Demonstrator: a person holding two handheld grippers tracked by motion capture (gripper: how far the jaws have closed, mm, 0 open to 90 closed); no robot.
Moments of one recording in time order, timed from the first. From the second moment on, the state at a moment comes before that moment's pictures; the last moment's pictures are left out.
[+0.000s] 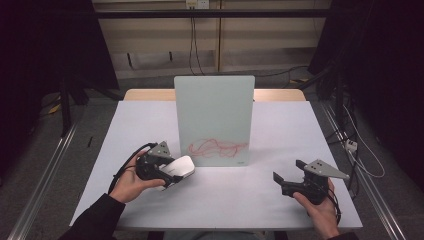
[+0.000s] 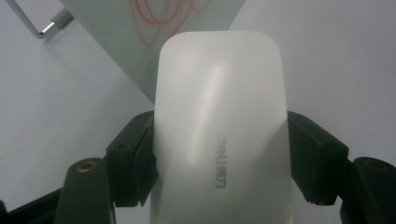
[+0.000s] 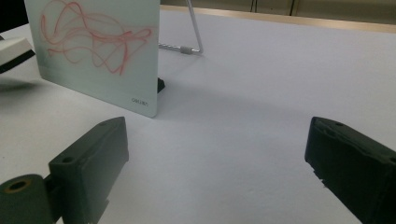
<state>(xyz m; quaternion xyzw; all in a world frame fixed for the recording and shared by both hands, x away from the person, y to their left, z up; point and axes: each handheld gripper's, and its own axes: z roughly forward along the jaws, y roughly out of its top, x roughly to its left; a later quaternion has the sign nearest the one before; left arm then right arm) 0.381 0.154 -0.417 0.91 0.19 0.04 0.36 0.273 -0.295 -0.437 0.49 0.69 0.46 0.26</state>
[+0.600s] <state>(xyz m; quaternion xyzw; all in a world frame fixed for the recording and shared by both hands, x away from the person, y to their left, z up) 0.371 0.167 -0.406 0.87 0.24 0.10 0.42 0.270 -0.297 -0.436 0.49 0.69 0.46 0.26</state>
